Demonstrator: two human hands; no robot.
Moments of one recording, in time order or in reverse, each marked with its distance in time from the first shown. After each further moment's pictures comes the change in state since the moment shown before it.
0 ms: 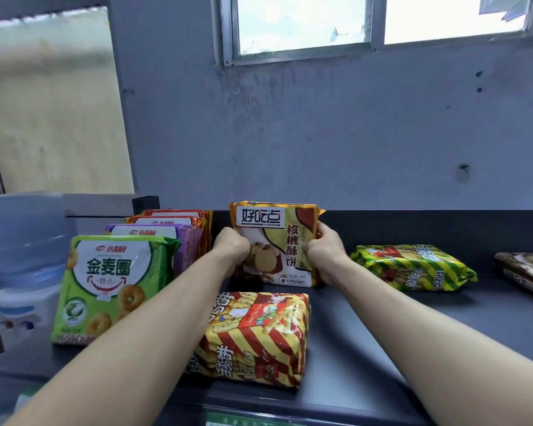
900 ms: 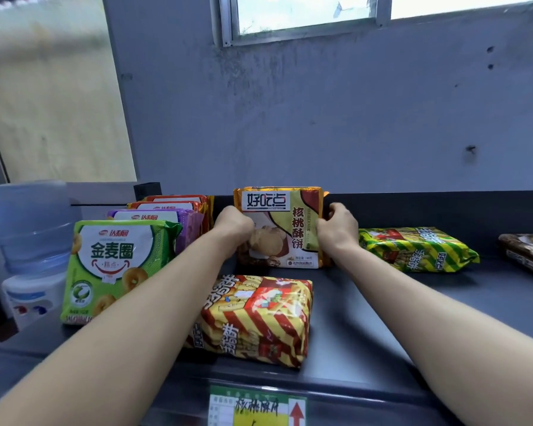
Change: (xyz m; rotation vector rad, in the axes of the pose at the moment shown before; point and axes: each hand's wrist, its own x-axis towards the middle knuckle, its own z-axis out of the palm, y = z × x) left_hand -0.018 0.012 -0.009 0.075 -0.004 0.069; right_hand -0.005 -0.008 -0.013 -0.391 0.230 -0.067
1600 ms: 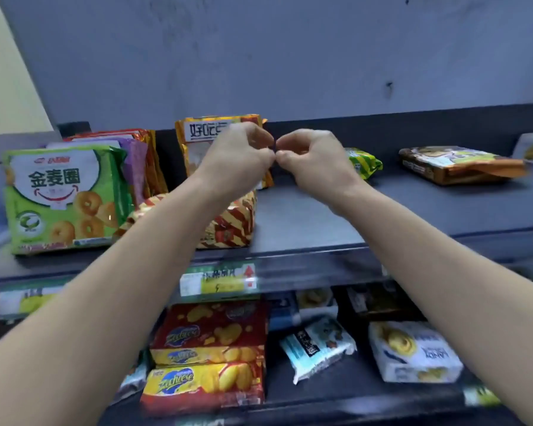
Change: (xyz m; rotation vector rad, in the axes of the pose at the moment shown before) left_hand -0.166 0.037 -0.006 -0.020 -0.209 0.583; right_hand -0.141 -0.028 -0.106 0.036 -0.054 -0.262
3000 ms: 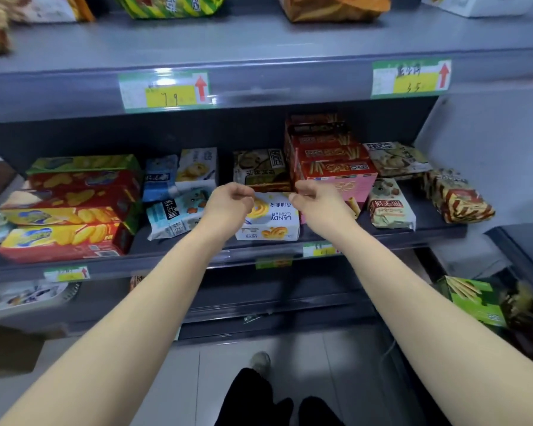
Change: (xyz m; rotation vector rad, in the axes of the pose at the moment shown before) left_hand -0.174 0.005 0.337 -0.267 -0.243 -0.684; right_hand -0.212 0.266 -0.198 0.021 -0.324 0.666
